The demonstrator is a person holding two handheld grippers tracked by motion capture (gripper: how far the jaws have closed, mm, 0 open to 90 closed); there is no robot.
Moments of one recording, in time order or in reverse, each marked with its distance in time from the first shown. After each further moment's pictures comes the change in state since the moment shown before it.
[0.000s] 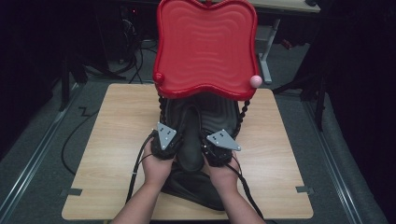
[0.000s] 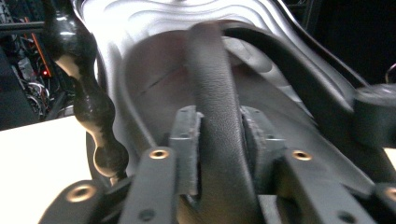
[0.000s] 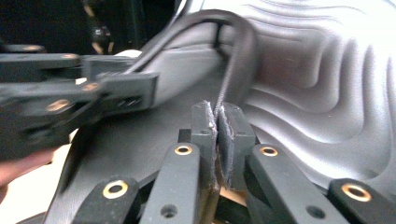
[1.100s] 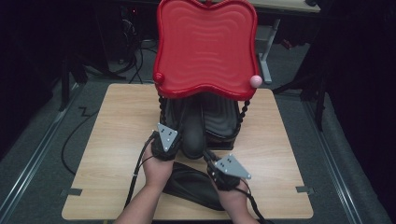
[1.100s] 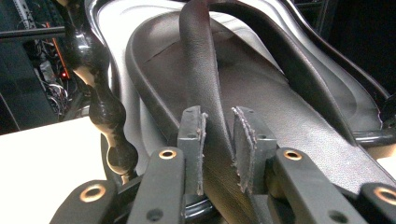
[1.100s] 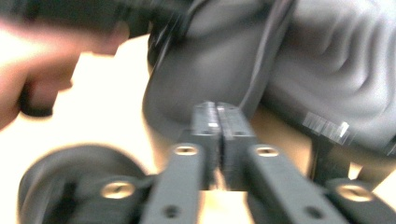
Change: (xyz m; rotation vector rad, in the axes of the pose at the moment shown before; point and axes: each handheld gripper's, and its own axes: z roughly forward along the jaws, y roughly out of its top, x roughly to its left) left arm -0.006 0.006 0.000 0.008 0.070 0.026; right arm 0.008 -0.053 -0.050 -0.016 0.075 -0.085
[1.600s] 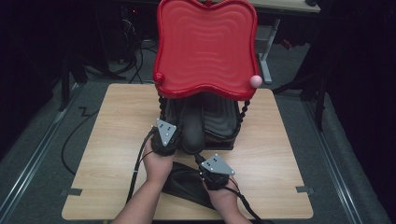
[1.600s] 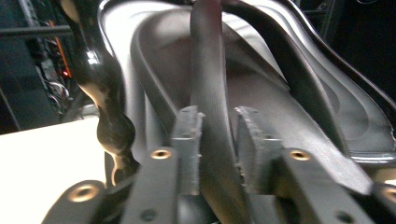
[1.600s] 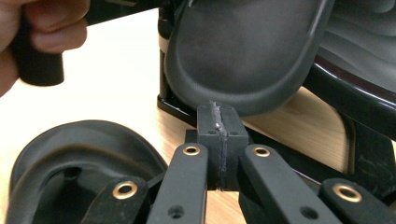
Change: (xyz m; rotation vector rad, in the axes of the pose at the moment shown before) left arm 0.006 0.002 0.008 -0.011 -0.008 -0.038; right arm 0.013 -0.007 0.034 0.082 0.021 -0.002
